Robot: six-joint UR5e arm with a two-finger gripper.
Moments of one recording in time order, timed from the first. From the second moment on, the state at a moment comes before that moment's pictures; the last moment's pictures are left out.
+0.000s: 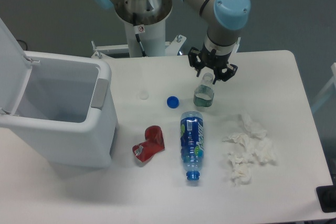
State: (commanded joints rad) arm 2.71 -1.68 -1.82 -1.26 1.56 1.17
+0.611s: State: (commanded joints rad) arm 2.71 -1.71 -1.58 -1.35 1.48 1.13
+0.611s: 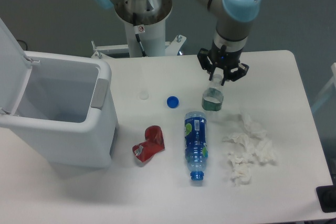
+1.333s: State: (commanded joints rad) arm 2.57 -1.77 -1.31 -1.52 1.54 1.14
